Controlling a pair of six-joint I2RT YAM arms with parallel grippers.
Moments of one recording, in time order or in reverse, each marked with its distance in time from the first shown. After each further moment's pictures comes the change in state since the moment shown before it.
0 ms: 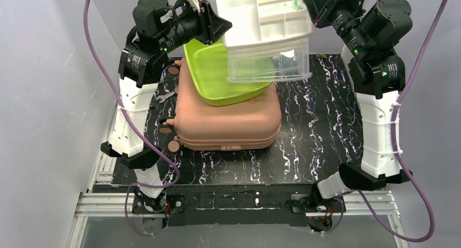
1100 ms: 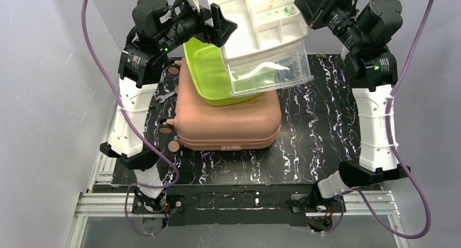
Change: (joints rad) left arm -0.002 -0.004 -0.019 0.032 -0.030 0.055; right arm -0.055 0.001 -0.083 0.058 -0.134 0.097
